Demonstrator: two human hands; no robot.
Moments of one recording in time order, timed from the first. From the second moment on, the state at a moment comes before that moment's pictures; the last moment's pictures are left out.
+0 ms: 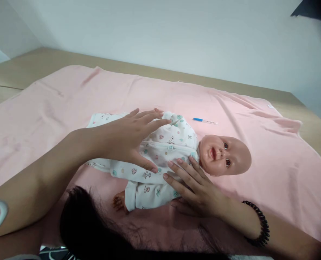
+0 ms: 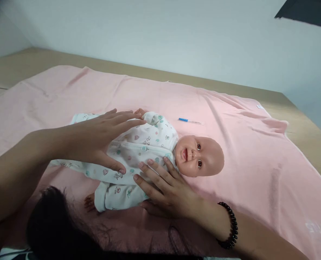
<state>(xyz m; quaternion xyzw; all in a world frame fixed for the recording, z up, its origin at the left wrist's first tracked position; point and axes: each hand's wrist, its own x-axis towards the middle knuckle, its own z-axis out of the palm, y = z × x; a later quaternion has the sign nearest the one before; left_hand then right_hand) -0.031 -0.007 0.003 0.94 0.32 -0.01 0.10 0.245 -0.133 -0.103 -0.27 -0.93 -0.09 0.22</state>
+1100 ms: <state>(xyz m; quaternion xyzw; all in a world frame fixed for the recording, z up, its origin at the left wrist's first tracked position) -0.020 -0.008 -0.022 0.95 0.31 -0.03 0.09 0.239 -0.131 -0.102 -0.27 -0.93 -0.09 0.22</state>
